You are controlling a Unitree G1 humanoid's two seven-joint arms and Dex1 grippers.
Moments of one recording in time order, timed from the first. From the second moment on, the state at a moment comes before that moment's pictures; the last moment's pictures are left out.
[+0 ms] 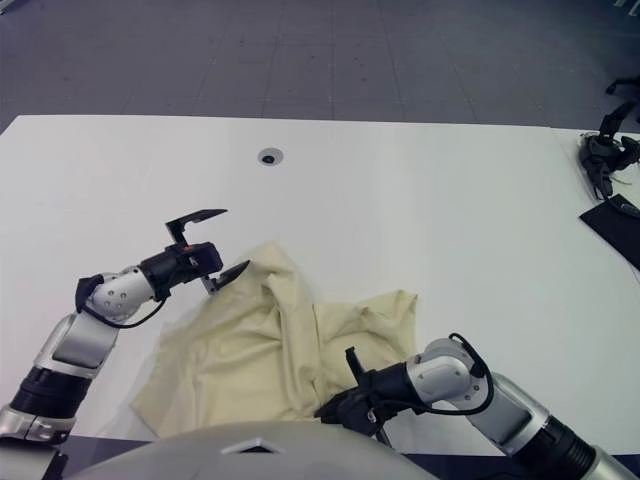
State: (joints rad) left arm -0.06 0.59 -0.15 -0.16 0.07 -0.07 -0.65; right arm 0.15 -0.92 0.57 -0.41 -0.03 -0.27 1.12
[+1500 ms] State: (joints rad) left arm -0.24 0.40 -0.18 -0.08 -0.29 0.76 -0.66; right arm 0.10 -0.90 0.57 -0.34 -0.09 -0.39 1.05
